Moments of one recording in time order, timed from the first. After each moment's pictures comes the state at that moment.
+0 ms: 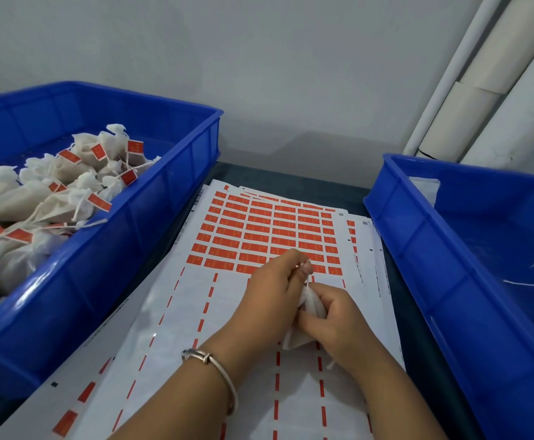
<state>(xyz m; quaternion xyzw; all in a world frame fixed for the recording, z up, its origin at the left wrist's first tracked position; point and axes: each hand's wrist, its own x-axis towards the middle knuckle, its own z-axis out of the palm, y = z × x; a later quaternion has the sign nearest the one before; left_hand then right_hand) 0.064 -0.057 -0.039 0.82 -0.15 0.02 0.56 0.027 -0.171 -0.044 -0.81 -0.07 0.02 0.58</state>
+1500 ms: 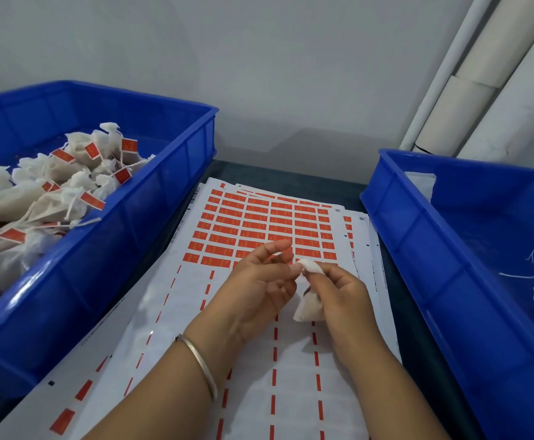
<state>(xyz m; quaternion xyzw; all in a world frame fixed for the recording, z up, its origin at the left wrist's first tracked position) 0.075 -0.044 -0.032 0.41 0.06 -0.23 0.88 0.038 -0.164 -0.044 -0.73 0.15 -0.09 0.66</state>
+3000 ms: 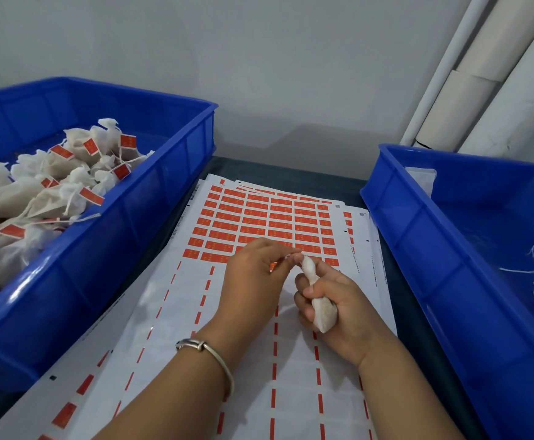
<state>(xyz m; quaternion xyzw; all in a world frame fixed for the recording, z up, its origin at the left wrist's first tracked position) 0.075 -0.052 -0.049 0.85 -0.12 0.18 0.48 0.036 -0.177 -0.040 -0.56 0.04 0.15 0.82</state>
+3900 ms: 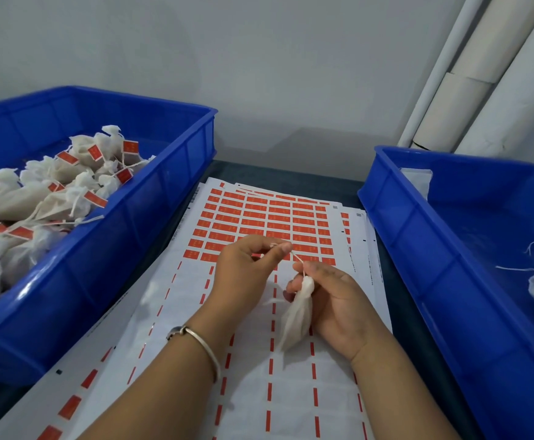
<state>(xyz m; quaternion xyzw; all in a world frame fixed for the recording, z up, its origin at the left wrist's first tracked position) 0.075 -0.043 -0.033 0.78 -0.06 0.06 0.63 0.034 -0.176 -0.041 -0.51 0.06 0.09 0.85</state>
